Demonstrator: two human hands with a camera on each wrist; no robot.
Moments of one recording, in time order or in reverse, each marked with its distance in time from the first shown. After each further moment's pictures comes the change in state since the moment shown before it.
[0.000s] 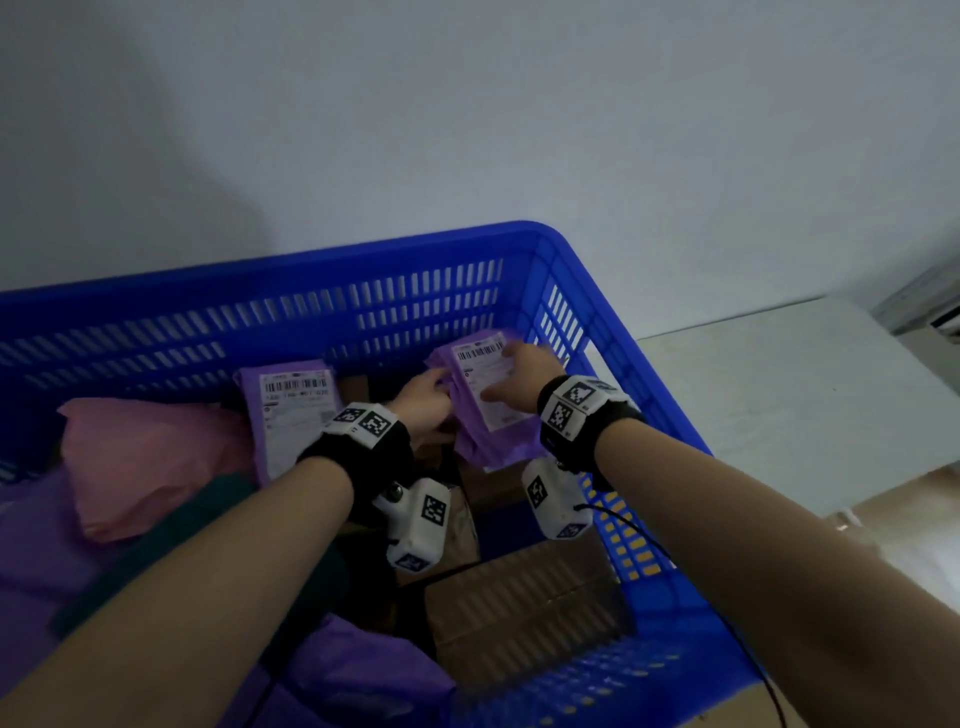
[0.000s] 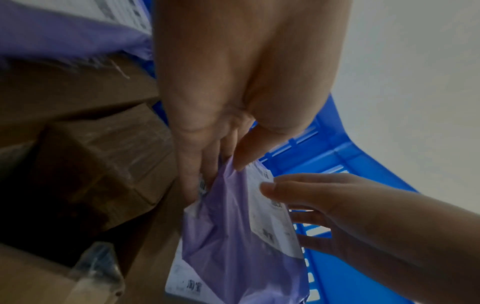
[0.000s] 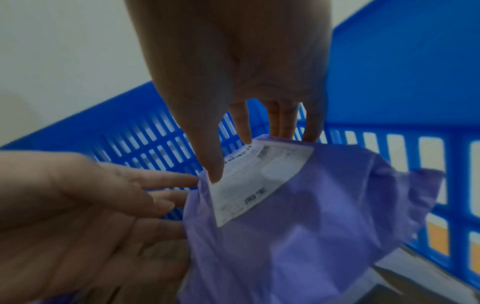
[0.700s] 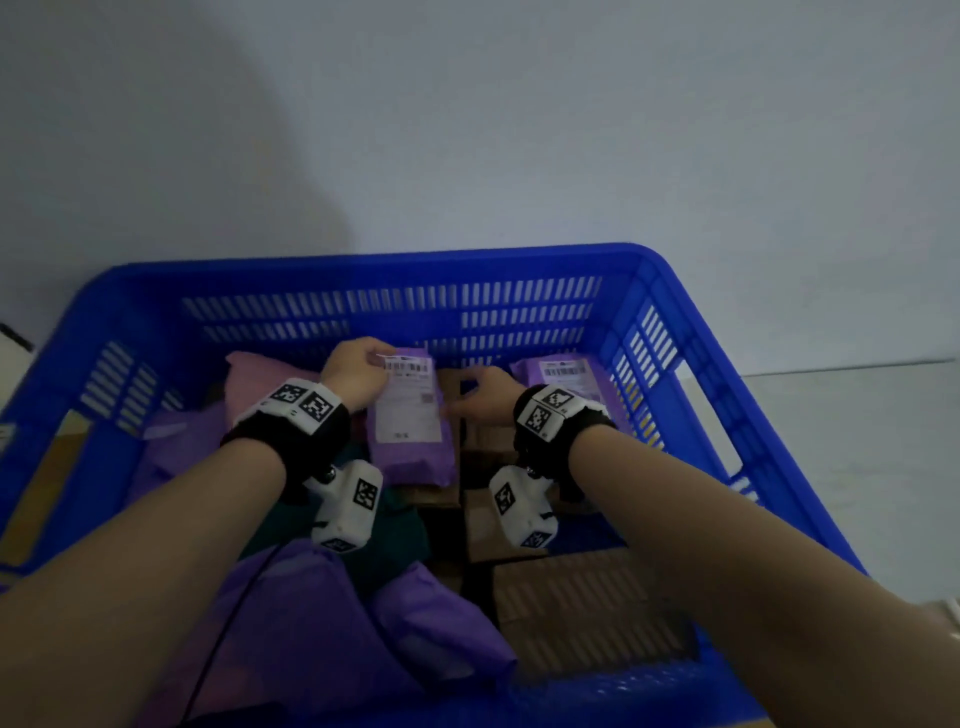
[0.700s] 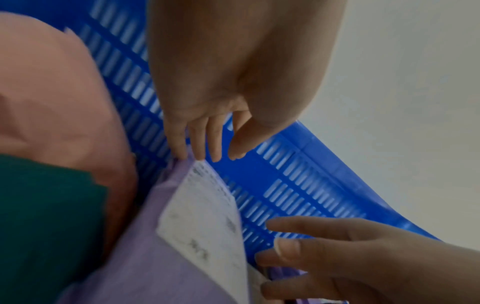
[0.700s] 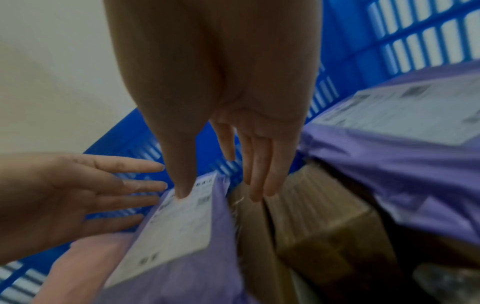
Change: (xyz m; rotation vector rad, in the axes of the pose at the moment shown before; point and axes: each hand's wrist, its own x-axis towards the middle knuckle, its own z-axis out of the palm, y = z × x) left_hand -0.066 -0.011 -0.141 0.425 0.559 0.085; right_hand -0.035 -0.100 0.062 0.160 -0.371 -0.283
